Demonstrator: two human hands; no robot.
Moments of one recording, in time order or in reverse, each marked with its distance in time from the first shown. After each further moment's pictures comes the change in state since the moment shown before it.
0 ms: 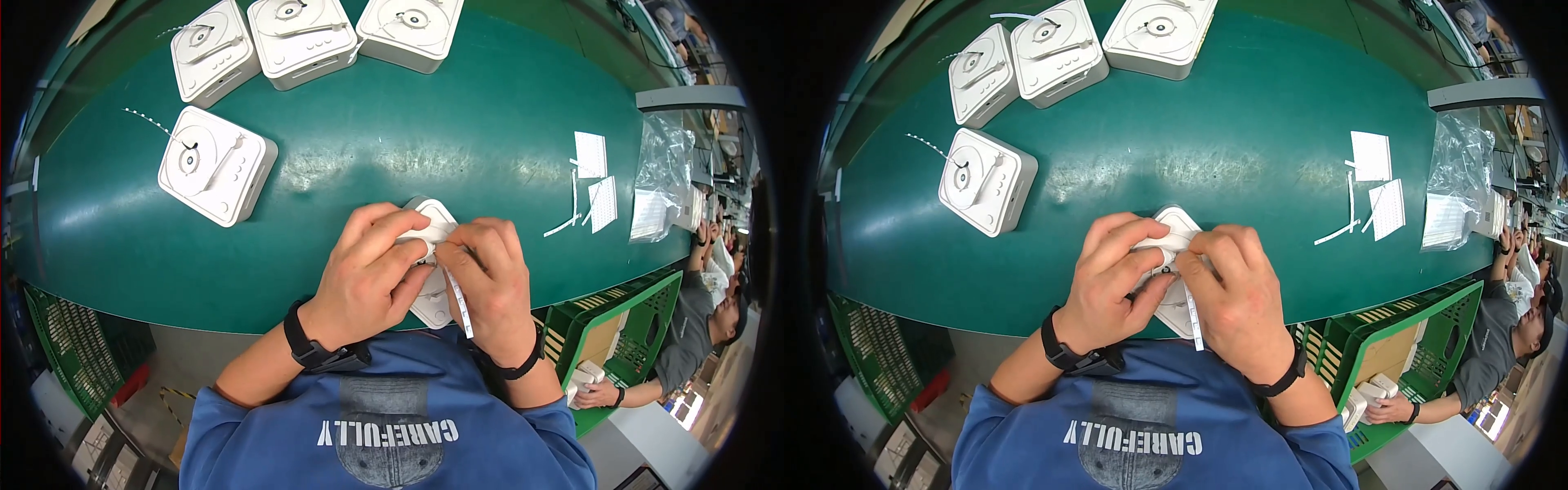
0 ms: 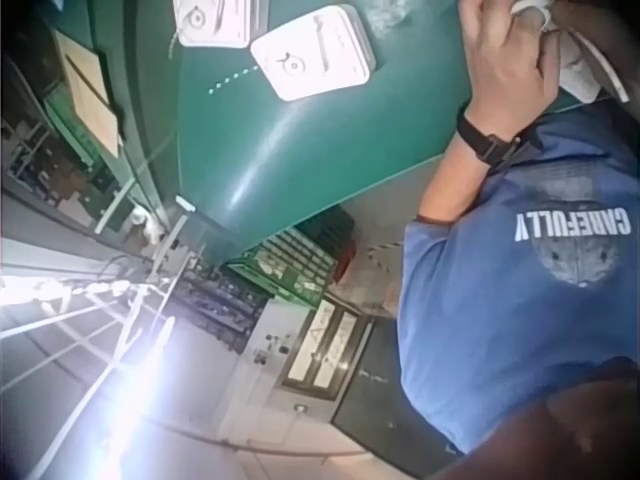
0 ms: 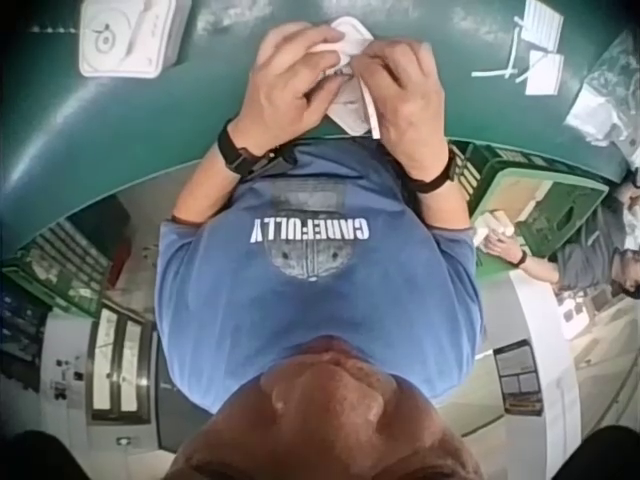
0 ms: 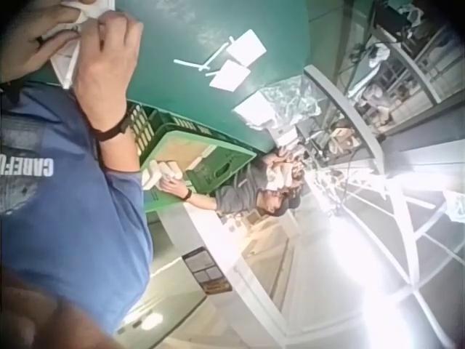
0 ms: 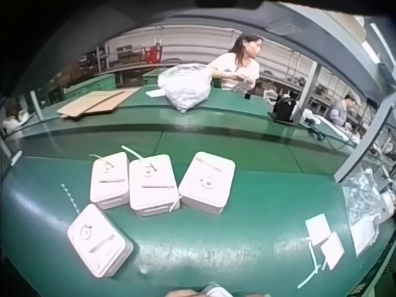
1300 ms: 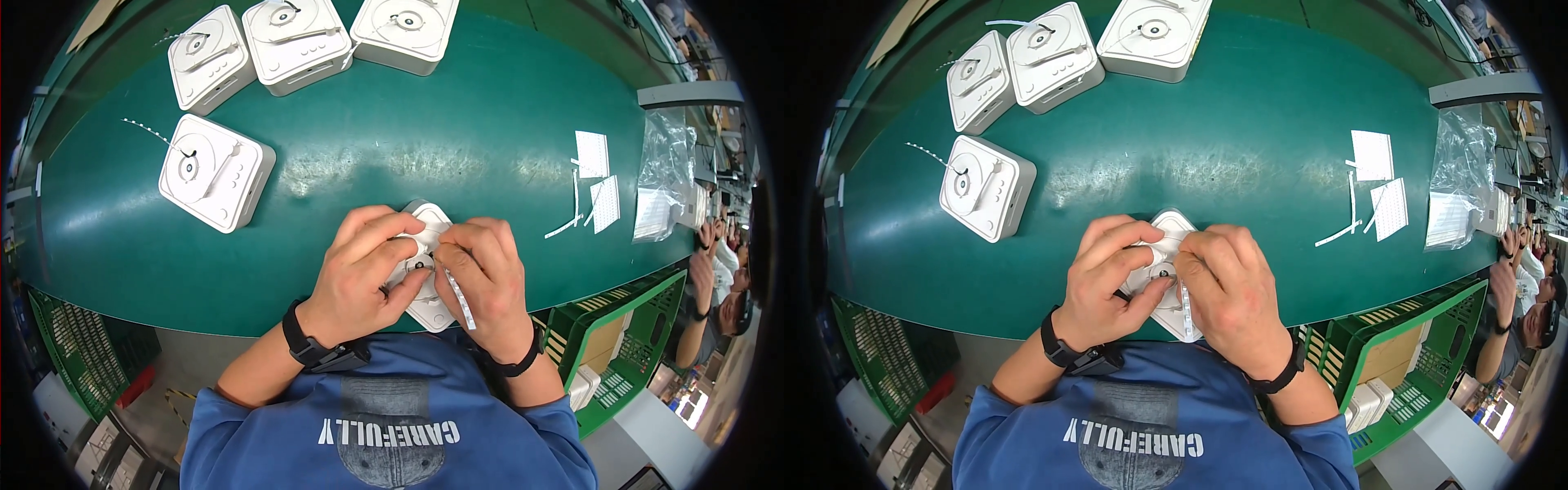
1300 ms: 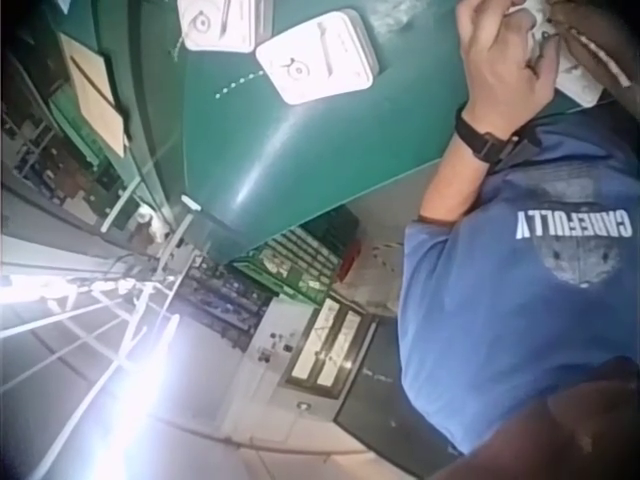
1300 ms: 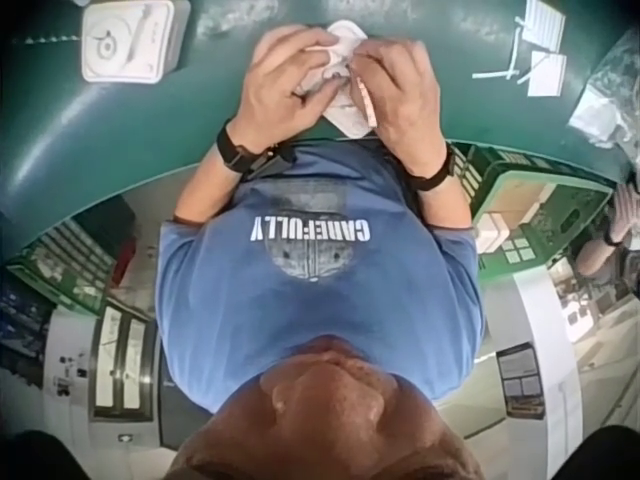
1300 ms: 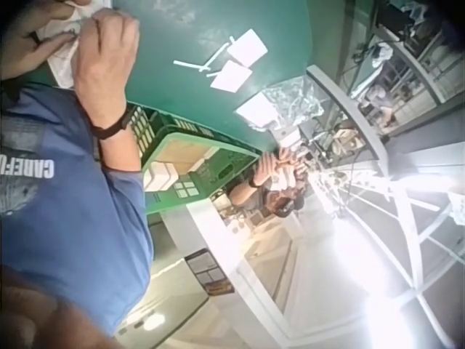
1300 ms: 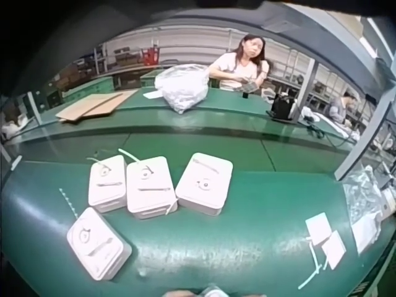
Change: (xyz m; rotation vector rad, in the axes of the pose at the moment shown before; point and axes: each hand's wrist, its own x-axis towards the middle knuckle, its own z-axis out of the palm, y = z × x) left_hand -0.001 -0.004 -0.001 -0.044 0.016 -0.012; right_hand -0.003 0.015 0.009 0.054 0.038 -0.074
